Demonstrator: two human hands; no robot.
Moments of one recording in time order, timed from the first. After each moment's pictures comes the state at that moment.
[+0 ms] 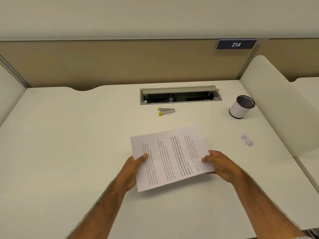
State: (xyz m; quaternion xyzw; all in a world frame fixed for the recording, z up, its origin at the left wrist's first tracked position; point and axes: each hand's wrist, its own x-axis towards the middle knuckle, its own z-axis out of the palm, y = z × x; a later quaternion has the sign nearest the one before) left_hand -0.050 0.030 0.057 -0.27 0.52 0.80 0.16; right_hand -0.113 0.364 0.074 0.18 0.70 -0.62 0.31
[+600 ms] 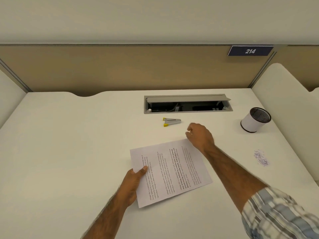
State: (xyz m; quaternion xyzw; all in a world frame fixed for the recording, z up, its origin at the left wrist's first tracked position) left_hand -0.083 0.022 0.031 -0.30 0.52 0.79 0.14; right_hand -0.272 0.264 0.081 -0.04 0.97 -0.21 0.06
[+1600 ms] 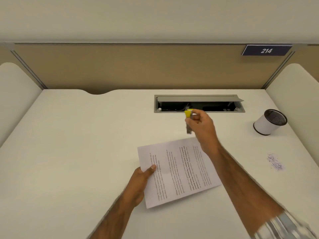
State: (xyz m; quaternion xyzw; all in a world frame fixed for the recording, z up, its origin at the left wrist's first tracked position) left_hand -0.067 0.015 0.054 -0.26 0.53 0.79 0.14; right_hand -0.241 0.211 0.136 0.03 0.74 -0.67 0.04
